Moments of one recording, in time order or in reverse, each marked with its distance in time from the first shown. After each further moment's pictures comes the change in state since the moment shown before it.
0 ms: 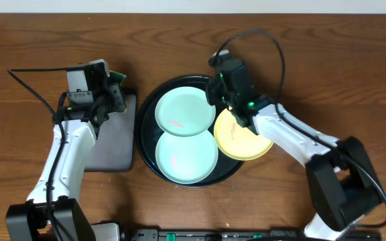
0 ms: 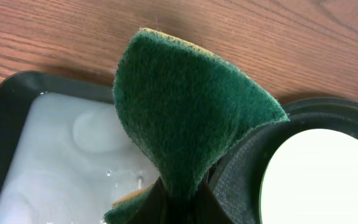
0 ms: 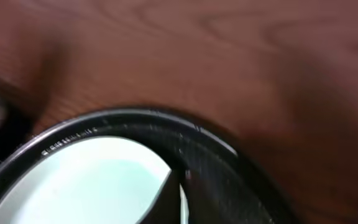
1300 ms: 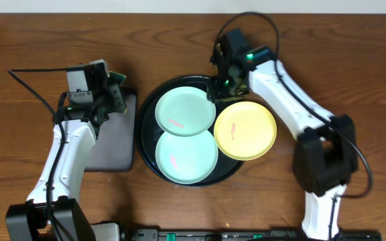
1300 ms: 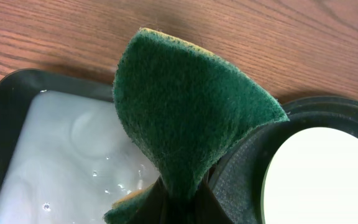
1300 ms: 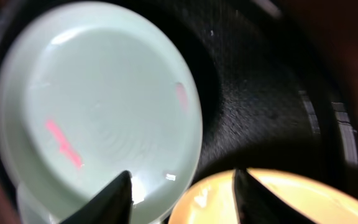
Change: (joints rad) left arm 0.000 0.000 0.000 -0.004 0.000 0.000; right arm -0.077 0.290 0.579 -0.959 -0.266 -0.010
